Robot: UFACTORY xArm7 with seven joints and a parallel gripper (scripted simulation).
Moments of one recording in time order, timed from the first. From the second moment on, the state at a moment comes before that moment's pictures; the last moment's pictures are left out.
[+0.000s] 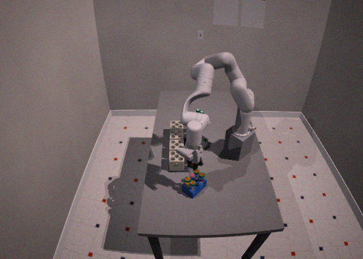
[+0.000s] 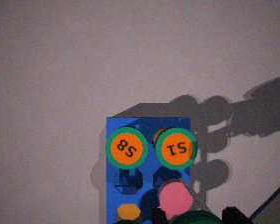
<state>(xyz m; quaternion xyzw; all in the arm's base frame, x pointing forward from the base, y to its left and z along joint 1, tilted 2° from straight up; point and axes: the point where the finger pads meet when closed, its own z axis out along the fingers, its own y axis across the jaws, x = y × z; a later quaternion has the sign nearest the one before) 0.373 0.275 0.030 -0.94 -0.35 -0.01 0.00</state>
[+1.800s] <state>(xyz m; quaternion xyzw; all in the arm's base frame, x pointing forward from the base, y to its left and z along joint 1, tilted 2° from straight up) 0.372 0.274 0.075 -0.94 -0.35 -0.01 0.00</state>
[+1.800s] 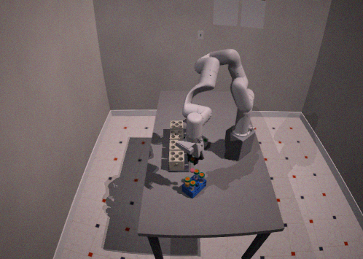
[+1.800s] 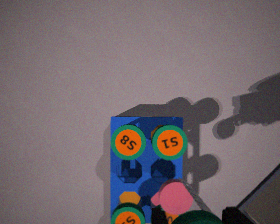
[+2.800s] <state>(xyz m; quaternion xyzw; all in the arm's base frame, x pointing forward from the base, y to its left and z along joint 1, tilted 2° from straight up) 0.346 0.304 0.075 -0.94 -0.35 -0.01 0.00</state>
